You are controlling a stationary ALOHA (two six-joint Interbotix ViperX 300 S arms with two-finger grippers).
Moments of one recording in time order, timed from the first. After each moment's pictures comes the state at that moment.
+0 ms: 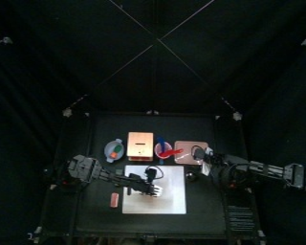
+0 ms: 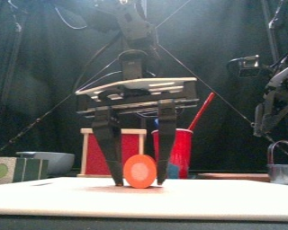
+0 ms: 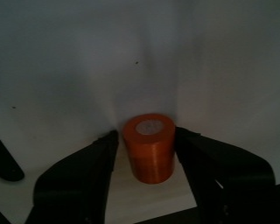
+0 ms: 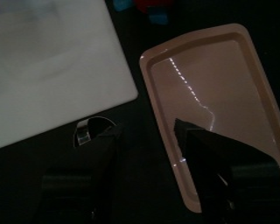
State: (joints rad) left arm -0.22 0.47 0.03 0.11 1.00 -1.63; right arm -0.39 -0.79 1.16 0.12 0.51 -0.14
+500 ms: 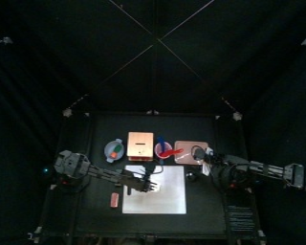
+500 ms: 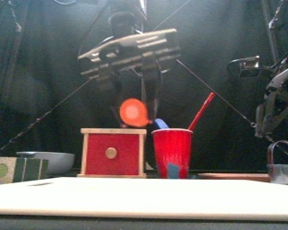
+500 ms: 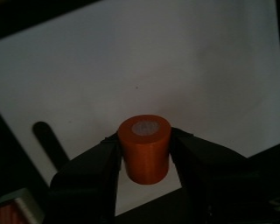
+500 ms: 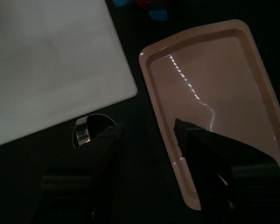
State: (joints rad) left arm -0.18 0.13 0.13 0.26 1.16 -1.47; right arm -0.40 -0.79 1.16 0.12 0.52 -0.14
